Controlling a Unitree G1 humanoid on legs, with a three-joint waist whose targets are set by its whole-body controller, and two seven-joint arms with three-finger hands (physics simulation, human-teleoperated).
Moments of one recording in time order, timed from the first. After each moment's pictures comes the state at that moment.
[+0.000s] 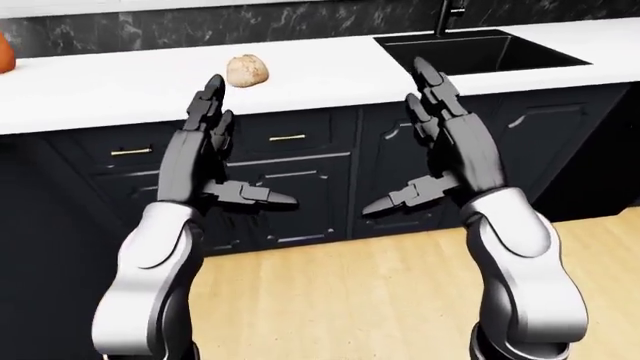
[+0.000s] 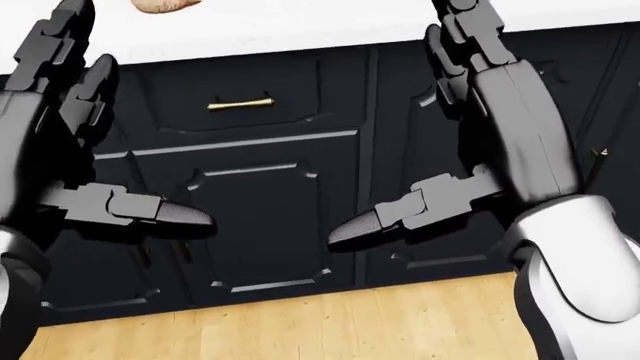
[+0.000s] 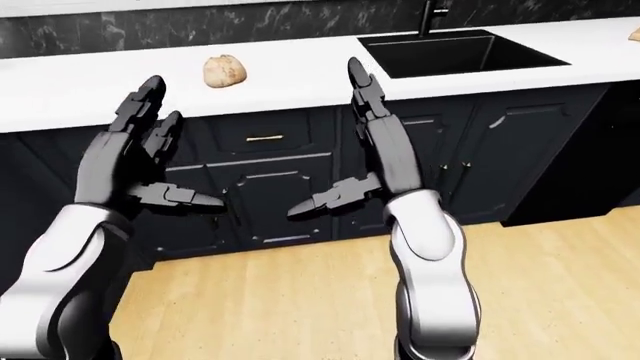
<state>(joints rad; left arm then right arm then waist) -0.44 0.18 0.14 -0.68 -0.12 0.91 -0.08 -0.50 -0.10 -0.01 -0.73 -0.17 0.93 0.25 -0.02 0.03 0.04</state>
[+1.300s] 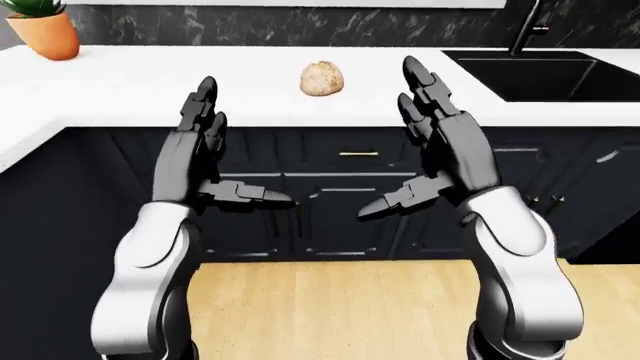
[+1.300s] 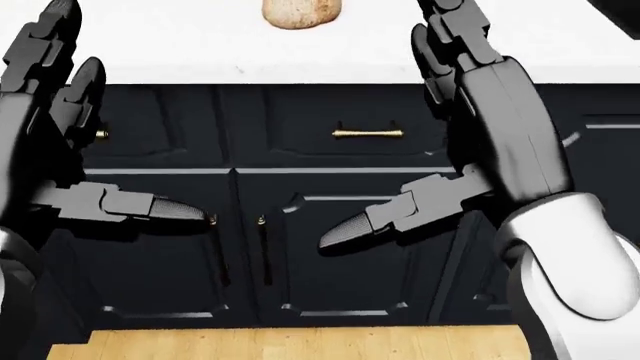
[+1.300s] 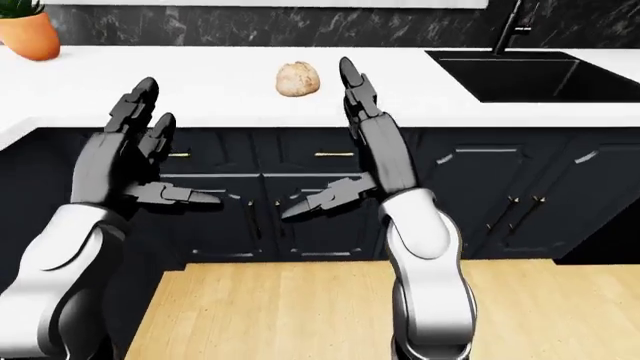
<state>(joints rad) -0.44 0.18 0.15 -0.67 -0.08 0.93 -0.08 -0.51 -0.09 0.00 -0.73 -0.16 0.93 0.26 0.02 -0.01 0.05</state>
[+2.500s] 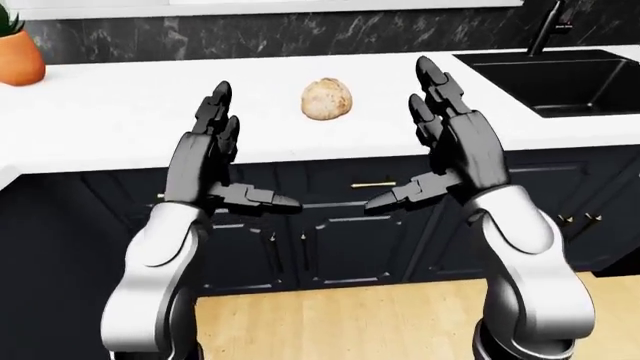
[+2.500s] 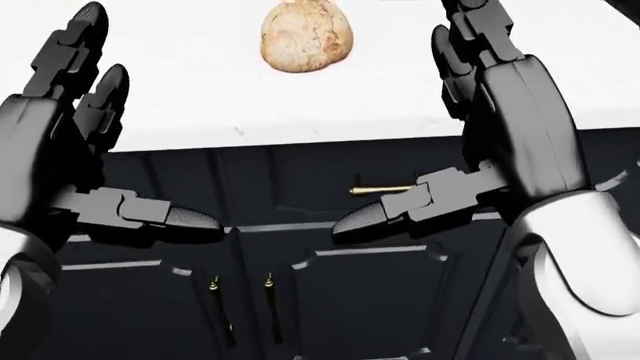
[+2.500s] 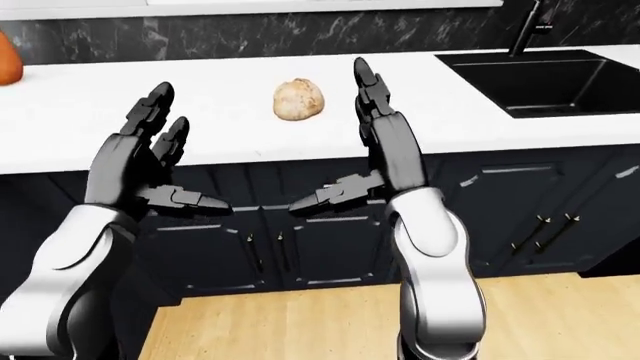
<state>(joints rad) -0.44 0.17 0.13 -0.66 -0.09 0.92 -0.09 -0.51 -0.11 -0.03 -0.73 -0.10 0.97 0.20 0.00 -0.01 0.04</state>
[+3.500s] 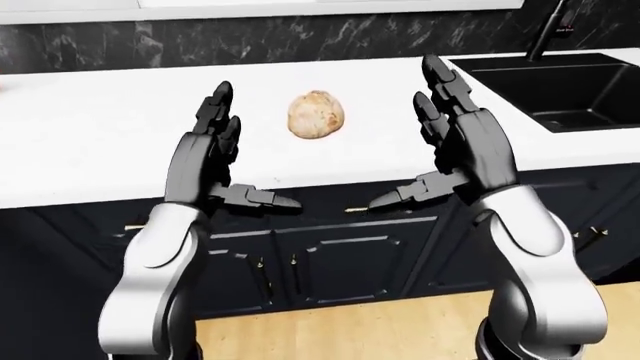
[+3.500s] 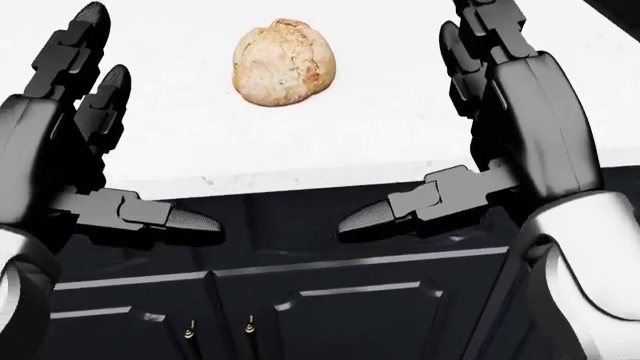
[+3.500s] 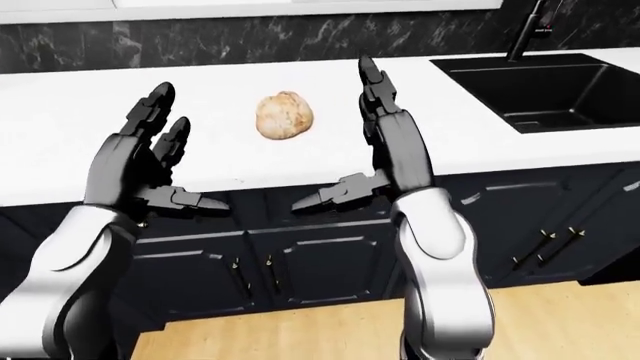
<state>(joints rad) -0.44 0.17 0.13 -0.68 -0.11 0.94 -0.09 -0.52 -0.12 -0.04 -0.77 -0.09 1.01 0.20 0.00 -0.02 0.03</state>
